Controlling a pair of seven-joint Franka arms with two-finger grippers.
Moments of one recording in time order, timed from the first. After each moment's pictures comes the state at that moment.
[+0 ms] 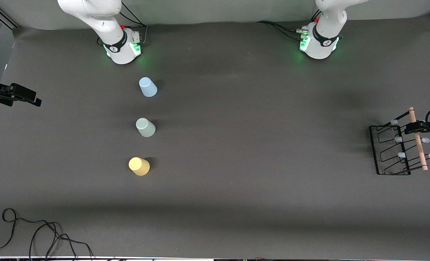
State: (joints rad) left arm 0.29 0.28 0.10 -1.90 0.03 2.11 0.45; right arm -0.08 -0.01 -0.02 -1.61 0.04 1.51 -0.02
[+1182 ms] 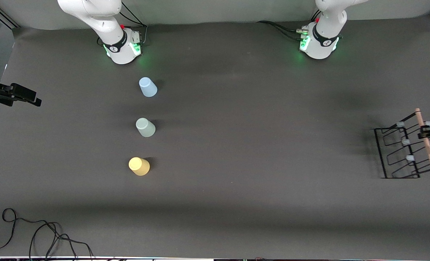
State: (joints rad) left arm 0.29 0.28 0.11 -1.79 0.01 2.02 0.43; right arm -0.08 -0.01 -0.02 -1.61 0.04 1.51 -0.02
